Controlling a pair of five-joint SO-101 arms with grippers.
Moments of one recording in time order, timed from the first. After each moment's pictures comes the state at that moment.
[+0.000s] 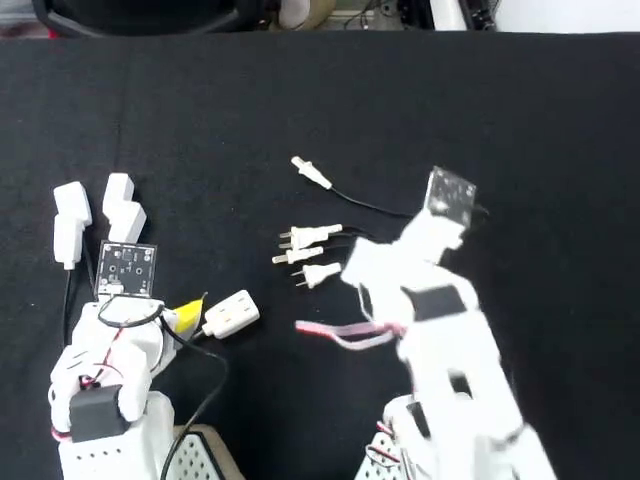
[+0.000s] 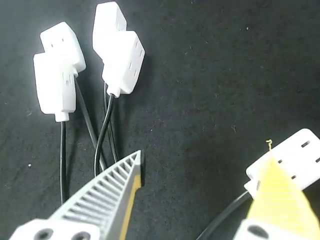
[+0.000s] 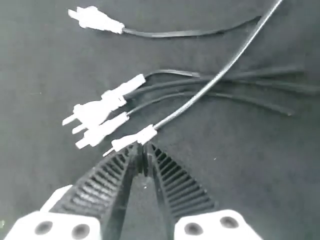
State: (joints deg) left arm -15.0 -102.5 83.5 74.2 -17.3; right arm -13.4 -49.9 63.1 54.2 -36.0
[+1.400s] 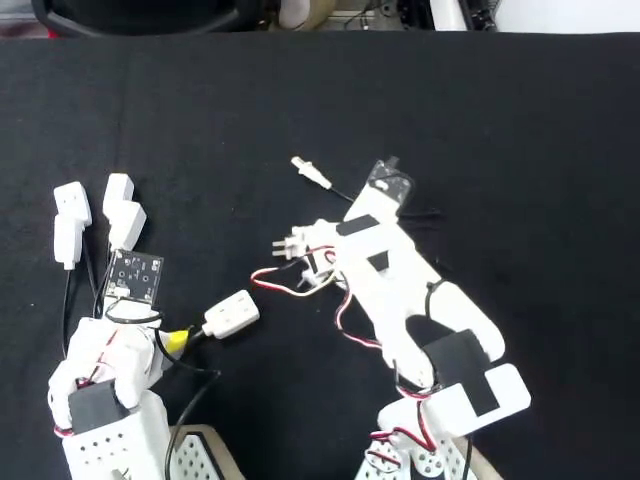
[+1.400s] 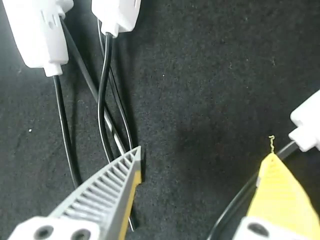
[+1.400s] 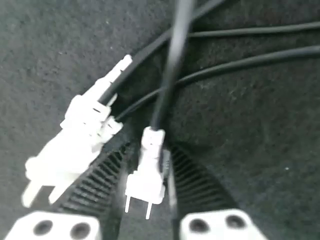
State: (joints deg) left arm -23.9 -102.5 91.3 75.6 -30.7; right arm -22.2 1.6 41.1 44.2 -52.4
